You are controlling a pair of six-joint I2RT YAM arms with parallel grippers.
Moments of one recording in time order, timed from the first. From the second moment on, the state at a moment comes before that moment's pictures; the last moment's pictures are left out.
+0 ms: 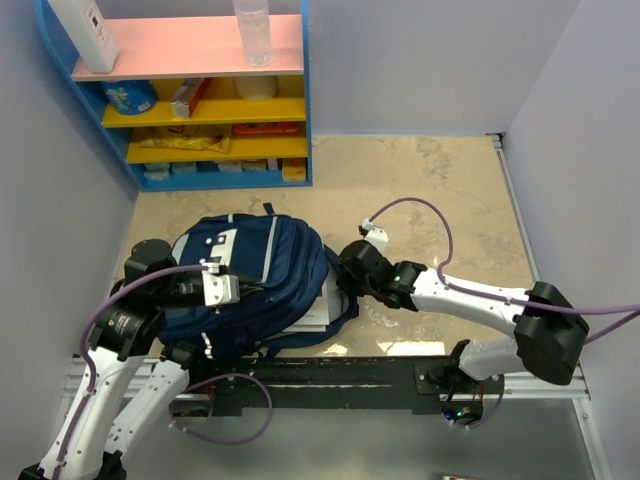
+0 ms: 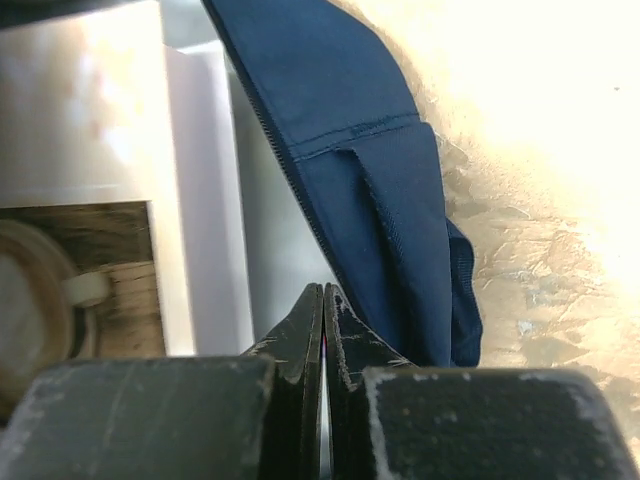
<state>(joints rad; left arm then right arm) -0.32 0.54 0.84 -0.72 0.95 0.68 0.96 1.33 0.79 -0.31 0.32 1.03</state>
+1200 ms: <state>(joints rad) -0.31 0.57 0.84 -0.79 0.89 0.79 1.06 1.41 0.90 0.12 0.29 1.23</state>
